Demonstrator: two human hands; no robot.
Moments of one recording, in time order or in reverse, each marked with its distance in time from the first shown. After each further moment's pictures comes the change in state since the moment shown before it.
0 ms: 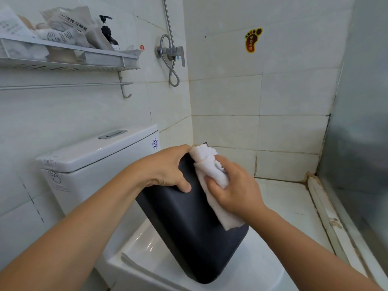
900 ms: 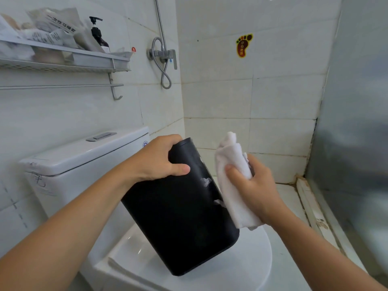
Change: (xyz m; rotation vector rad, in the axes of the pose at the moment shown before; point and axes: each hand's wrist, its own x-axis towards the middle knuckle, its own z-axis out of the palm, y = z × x) left_hand 0.009 0.007 -0.006 -0.110 0.172 0.251; right_hand -0.008 0.009 -0.064 0.451 0.063 0.273
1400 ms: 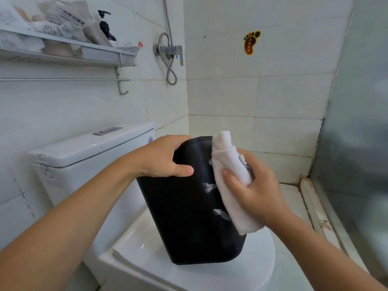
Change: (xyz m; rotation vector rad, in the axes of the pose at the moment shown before) left_hand -0.004 -0.005 -0.006 0.023 -0.140 0.050; right_hand -0.013 -0.004 0.005 -0.181 -0.002 -0.281
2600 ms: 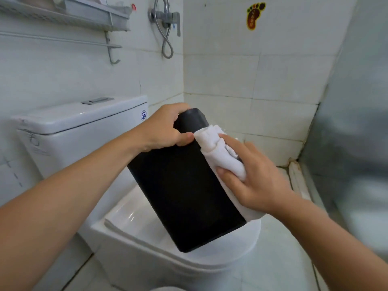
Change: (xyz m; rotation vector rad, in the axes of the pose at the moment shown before) left_hand 0.009 0.000 0.025 -0.156 0.189 0.056; right_hand -0.018 0.009 -0.021 -0.316 -0.290 -0.227
